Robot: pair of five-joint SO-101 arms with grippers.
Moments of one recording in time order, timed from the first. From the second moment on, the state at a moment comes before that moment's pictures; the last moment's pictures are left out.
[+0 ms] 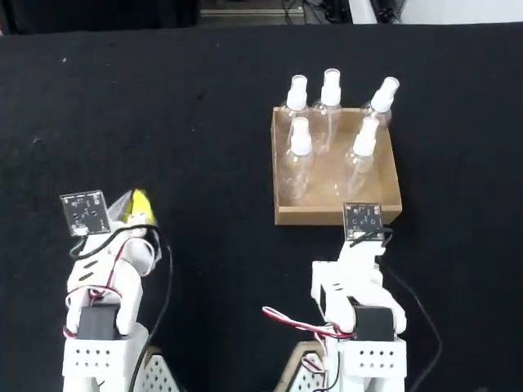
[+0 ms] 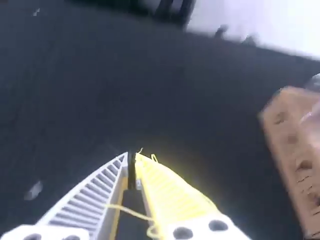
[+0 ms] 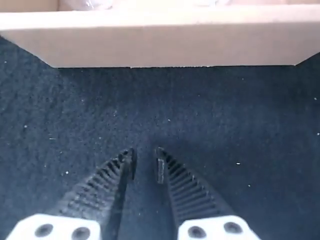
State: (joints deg) left arm -4.7 -103.6 96.1 38.6 11.6; right arm 1.7 -103.0 96.7 74.2 -0.7
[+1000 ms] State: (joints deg) left arm -15.0 -103.7 96.1 72.5 11.6; right arm 1.7 -103.0 96.7 74.4 -0.7
